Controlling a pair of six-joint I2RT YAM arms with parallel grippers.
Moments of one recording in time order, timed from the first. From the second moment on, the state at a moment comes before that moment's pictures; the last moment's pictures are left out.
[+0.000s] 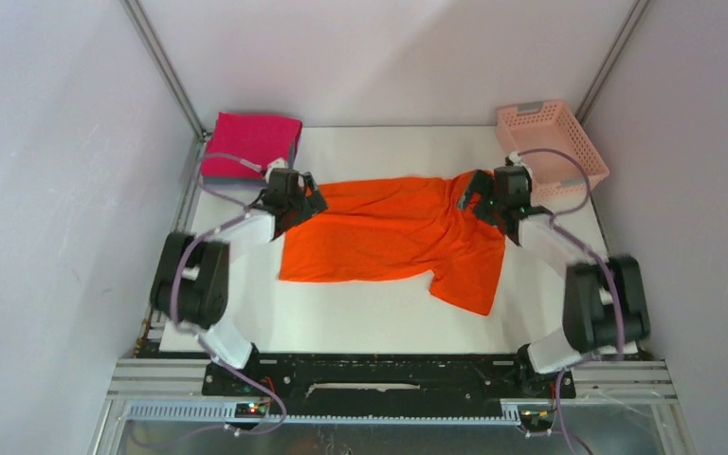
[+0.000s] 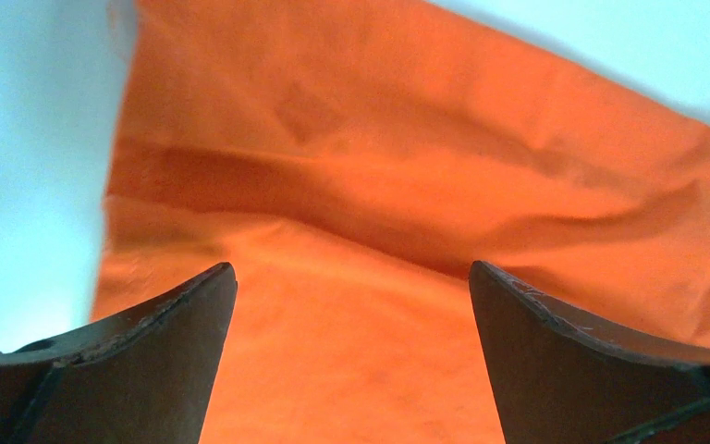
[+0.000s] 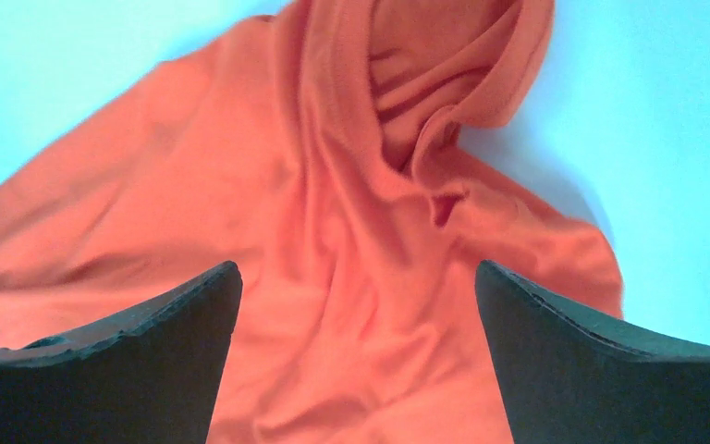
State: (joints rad) left arm -0.25 1.72 0.98 -0.03 -0.08 -0.67; right arm 0.17 1.58 0.93 -0.09 0.02 0.61
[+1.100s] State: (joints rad) left arm -0.33 1.26 0.53 -0.31 -0.39 -0.84; right arm 0.17 0.64 0.38 -0.22 0.27 0.71
